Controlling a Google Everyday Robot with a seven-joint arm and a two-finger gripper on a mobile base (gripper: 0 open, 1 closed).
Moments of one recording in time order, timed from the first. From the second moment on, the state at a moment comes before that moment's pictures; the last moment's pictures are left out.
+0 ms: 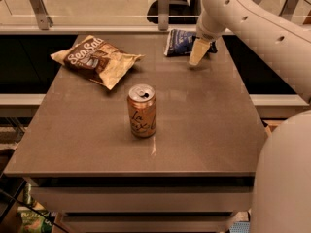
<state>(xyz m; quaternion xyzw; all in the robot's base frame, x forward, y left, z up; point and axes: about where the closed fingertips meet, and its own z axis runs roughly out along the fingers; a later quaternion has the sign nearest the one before) 0.808 -0.173 0.873 -0.54 0.75 -0.20 0.32</state>
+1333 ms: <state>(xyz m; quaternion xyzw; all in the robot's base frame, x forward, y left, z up) 0.817 -0.171 0.861 -0.53 0.75 -0.19 0.34</state>
